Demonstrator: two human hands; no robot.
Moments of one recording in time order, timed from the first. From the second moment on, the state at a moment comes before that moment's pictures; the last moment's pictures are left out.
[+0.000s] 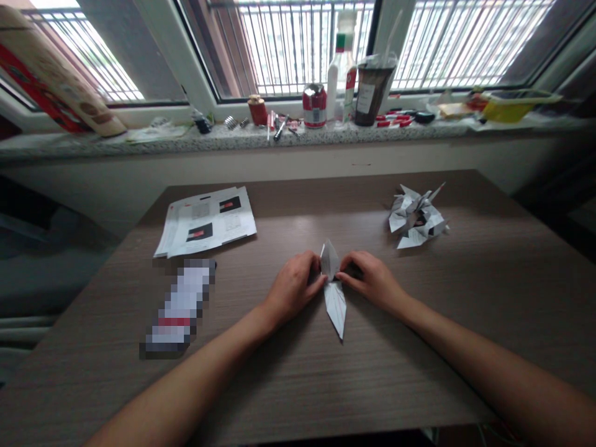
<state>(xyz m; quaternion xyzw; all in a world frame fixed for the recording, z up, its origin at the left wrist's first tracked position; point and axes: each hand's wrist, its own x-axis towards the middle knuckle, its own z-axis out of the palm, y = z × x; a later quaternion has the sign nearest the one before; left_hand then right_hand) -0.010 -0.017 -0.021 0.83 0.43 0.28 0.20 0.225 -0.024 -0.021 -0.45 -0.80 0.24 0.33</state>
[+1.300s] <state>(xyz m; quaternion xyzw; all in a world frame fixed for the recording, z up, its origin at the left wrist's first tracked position) -0.014 -0.029 -0.012 0.87 0.42 0.22 0.11 0.227 -0.033 -0.015 -0.35 -0.88 0.13 0.30</state>
